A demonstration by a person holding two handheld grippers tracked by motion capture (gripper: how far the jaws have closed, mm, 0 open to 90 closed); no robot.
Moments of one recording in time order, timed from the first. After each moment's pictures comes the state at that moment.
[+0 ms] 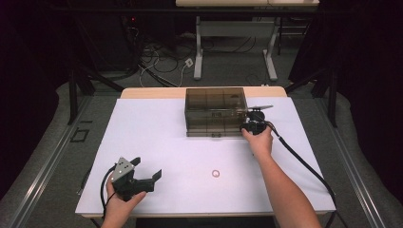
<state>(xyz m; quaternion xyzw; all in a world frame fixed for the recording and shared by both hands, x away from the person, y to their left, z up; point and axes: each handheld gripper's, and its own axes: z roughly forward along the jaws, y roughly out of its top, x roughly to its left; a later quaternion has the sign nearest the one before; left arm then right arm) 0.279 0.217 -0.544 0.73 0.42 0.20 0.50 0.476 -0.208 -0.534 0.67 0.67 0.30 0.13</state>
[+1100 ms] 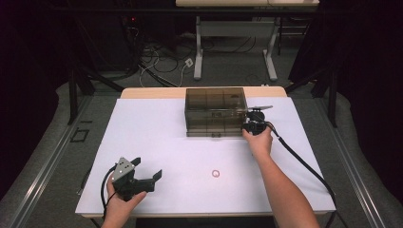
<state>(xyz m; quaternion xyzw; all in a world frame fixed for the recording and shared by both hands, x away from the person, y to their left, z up) 0.280 0.216 -0.545 0.73 0.42 0.20 0.50 0.476 -0.207 -0.536 0.67 0.66 0.30 0.14</state>
